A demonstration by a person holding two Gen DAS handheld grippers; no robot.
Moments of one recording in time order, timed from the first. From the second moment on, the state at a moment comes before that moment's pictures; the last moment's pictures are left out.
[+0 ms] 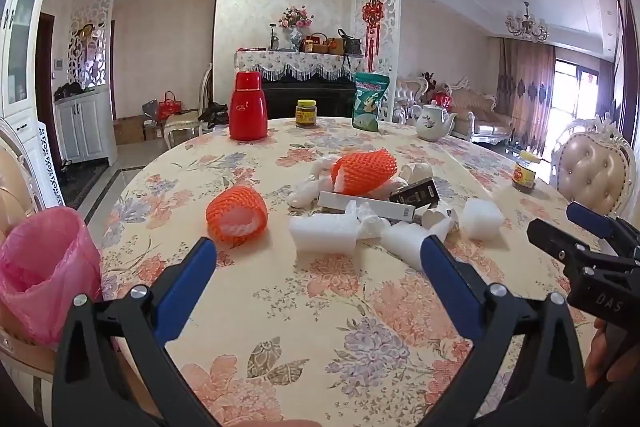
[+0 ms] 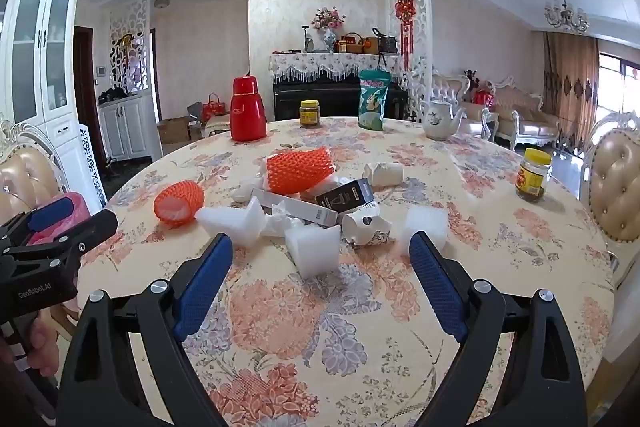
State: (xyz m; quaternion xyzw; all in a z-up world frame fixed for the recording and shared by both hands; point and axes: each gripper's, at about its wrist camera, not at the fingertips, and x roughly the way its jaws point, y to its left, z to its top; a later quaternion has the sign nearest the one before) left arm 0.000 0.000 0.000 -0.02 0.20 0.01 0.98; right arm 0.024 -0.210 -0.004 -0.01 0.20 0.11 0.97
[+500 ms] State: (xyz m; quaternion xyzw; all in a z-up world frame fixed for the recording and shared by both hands) left arm 0.002 0.002 -0.002 -0.03 0.20 0.00 0.98; right arm 0.026 -0.209 -0.006 0.00 0.20 0.11 0.97
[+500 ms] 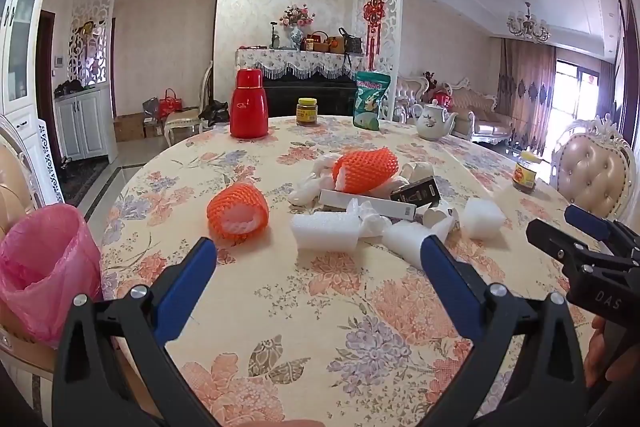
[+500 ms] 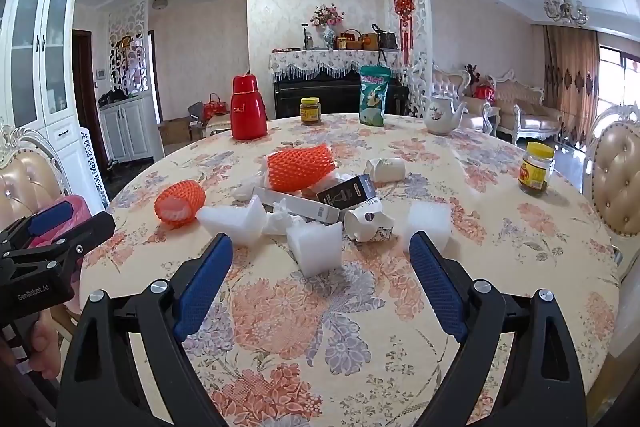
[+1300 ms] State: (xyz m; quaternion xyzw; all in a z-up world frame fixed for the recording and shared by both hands) left arm -0.003 -0.002 0.000 -0.01 0.19 0.01 0.98; right arm 0.027 -0.210 -0.010 0.01 0.20 0.11 0.97
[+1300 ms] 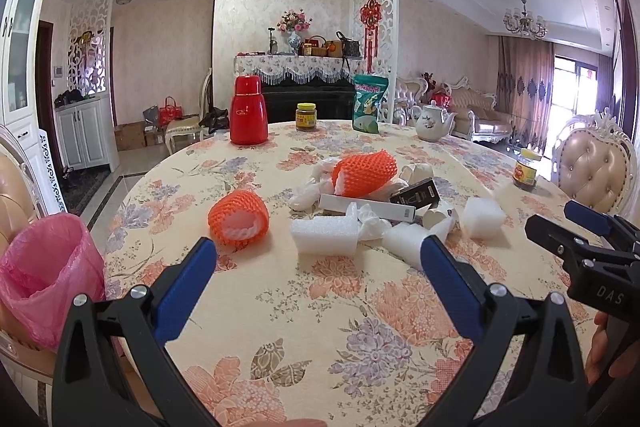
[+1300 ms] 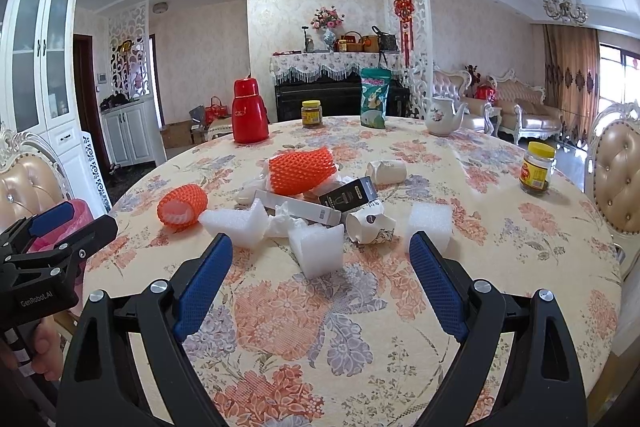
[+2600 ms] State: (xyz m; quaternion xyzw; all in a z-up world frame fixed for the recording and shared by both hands) left arm -0.004 -0.001 0.003 -0.01 0.19 0.01 0.98; right arm 0.026 -0.207 -0.004 0.02 0.20 0.12 0.97
